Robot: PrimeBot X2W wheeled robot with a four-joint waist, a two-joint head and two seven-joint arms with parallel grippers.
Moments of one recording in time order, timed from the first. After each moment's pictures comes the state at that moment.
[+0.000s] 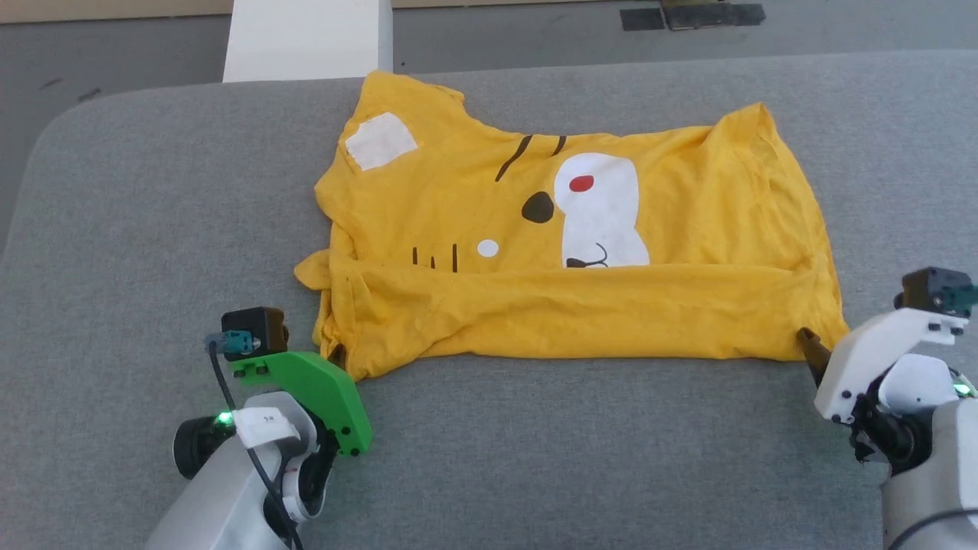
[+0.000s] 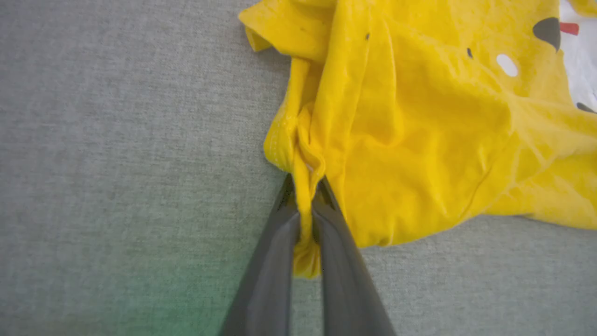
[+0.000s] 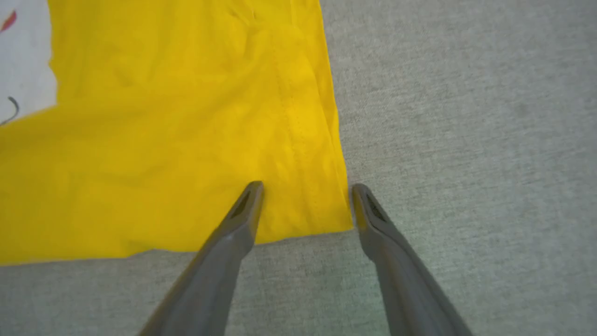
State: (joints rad) left arm -0.33 0.33 -0.49 0.28 -0.77 0.31 0.23; right arm -0.34 -0.05 -0.33 0.36 0.11 0.13 0.55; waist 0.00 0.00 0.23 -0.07
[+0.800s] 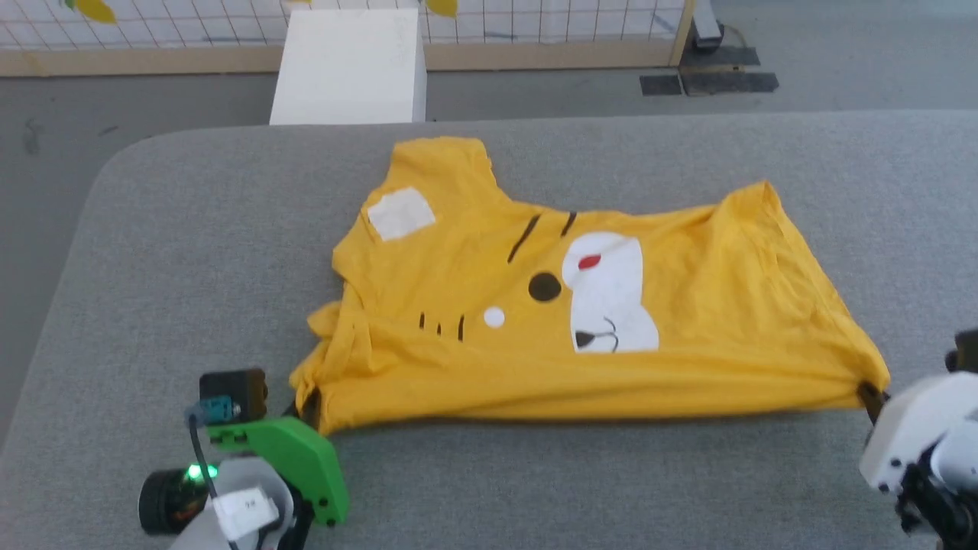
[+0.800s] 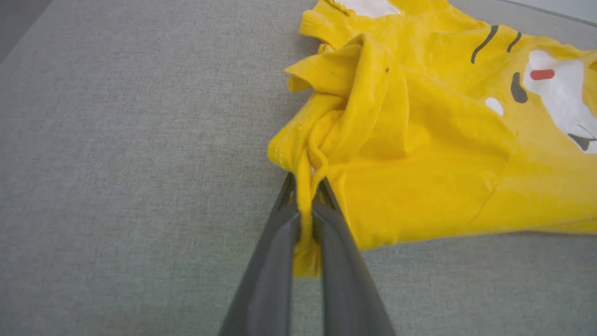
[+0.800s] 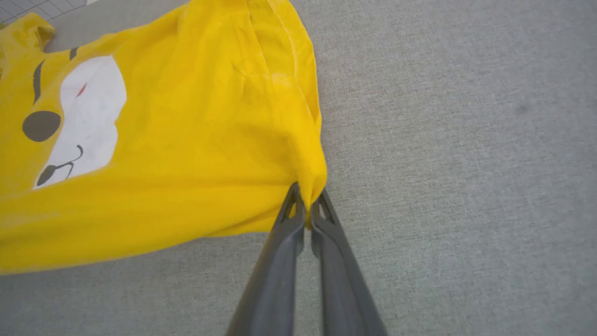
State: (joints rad) left arm -0.16 0.44 -0.50 0.09 -0.70 0.36 0.16; right arm -0.13 -0.05 -0.36 0.06 0.19 0.13 0.68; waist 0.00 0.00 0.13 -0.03
